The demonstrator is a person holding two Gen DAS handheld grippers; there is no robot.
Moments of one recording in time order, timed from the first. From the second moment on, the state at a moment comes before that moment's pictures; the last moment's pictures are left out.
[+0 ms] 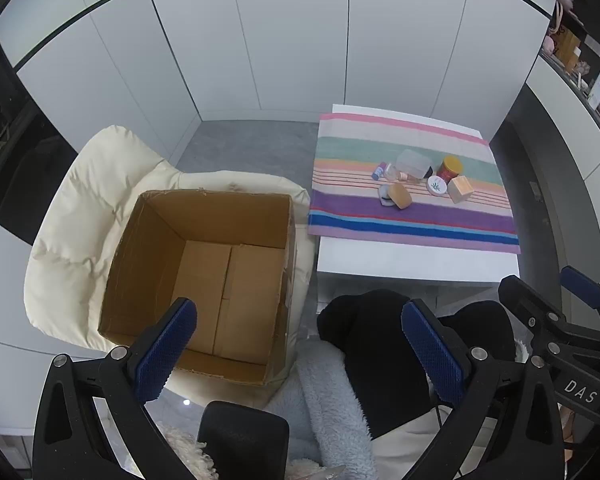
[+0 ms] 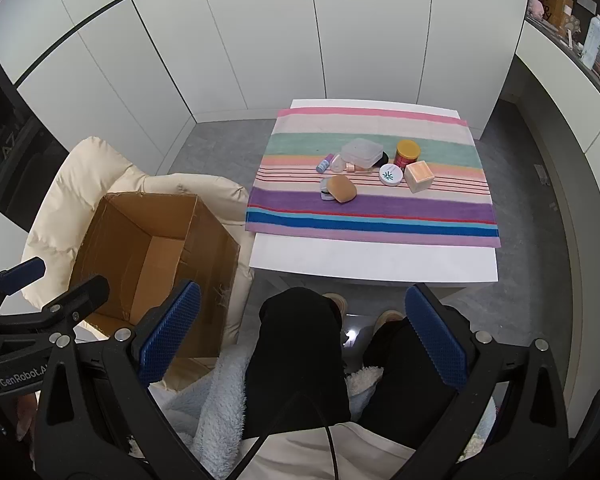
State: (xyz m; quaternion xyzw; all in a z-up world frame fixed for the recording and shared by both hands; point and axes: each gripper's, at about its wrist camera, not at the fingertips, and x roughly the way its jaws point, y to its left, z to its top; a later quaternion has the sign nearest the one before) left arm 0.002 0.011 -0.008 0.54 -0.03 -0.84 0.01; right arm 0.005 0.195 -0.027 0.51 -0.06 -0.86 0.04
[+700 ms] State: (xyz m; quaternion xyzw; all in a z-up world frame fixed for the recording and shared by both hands) left arm -0.006 0.039 -0.009 0.55 -0.05 -0.84 0.02; right arm -0.003 0.218 -0.026 0.51 -0.07 -0.86 0.04
